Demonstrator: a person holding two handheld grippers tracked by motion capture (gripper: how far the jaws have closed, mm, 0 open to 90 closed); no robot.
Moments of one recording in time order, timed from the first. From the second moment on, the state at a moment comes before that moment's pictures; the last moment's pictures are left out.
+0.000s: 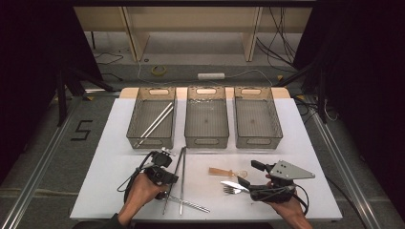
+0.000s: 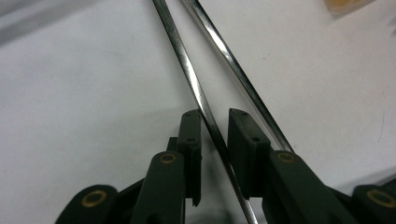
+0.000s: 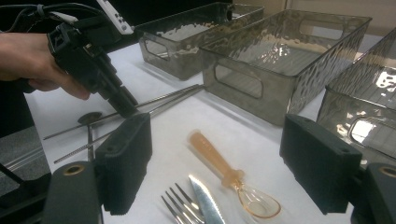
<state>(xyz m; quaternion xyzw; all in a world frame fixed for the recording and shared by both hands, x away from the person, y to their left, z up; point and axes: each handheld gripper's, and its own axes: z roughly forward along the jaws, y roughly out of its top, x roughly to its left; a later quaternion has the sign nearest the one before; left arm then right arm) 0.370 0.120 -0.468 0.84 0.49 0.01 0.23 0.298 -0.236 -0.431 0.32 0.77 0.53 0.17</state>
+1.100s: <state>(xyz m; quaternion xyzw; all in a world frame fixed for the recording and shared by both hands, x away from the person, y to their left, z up) 0.366 0.124 -0.457 0.85 0.47 0.02 0.25 0.298 -0.236 -0.430 0.32 0.76 0.53 0.17</state>
